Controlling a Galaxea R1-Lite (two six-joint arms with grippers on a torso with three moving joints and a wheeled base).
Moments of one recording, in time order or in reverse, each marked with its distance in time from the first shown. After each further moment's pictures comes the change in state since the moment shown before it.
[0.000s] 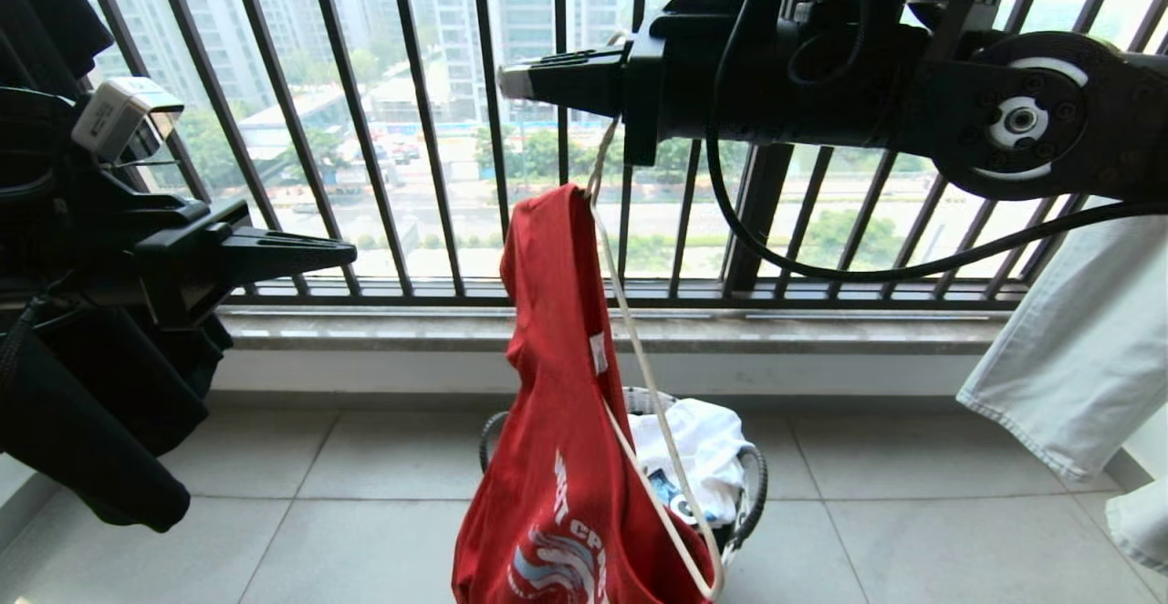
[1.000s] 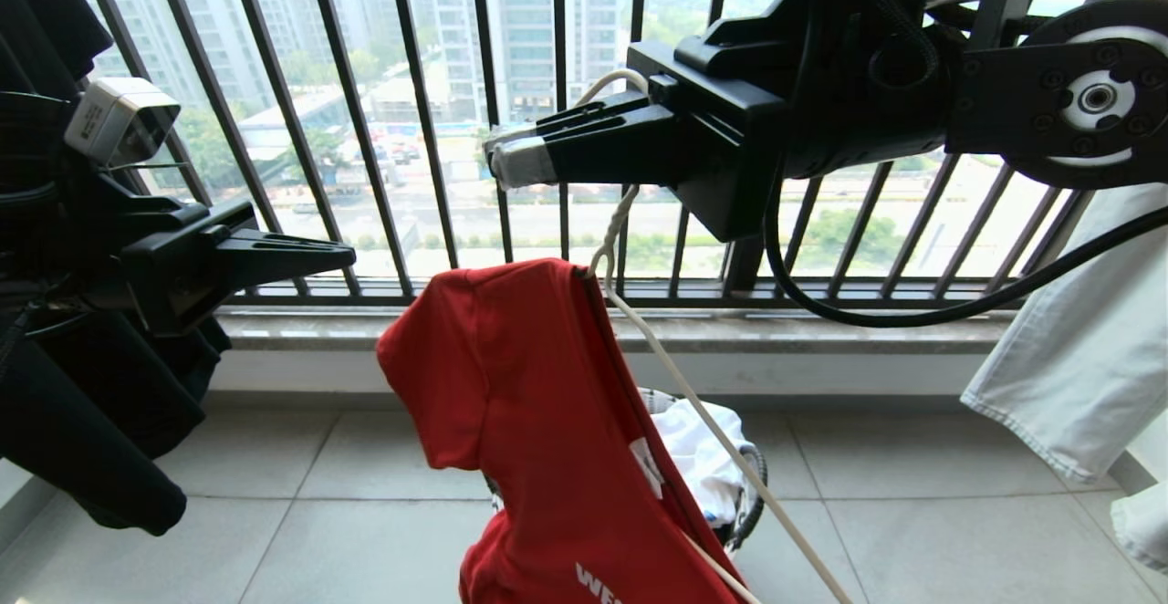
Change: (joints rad) left arm -0.007 0.006 0.010 -0.013 -0.085 0.002; right arm 0.037 -0.067 0.037 0.222 0.423 -0.106
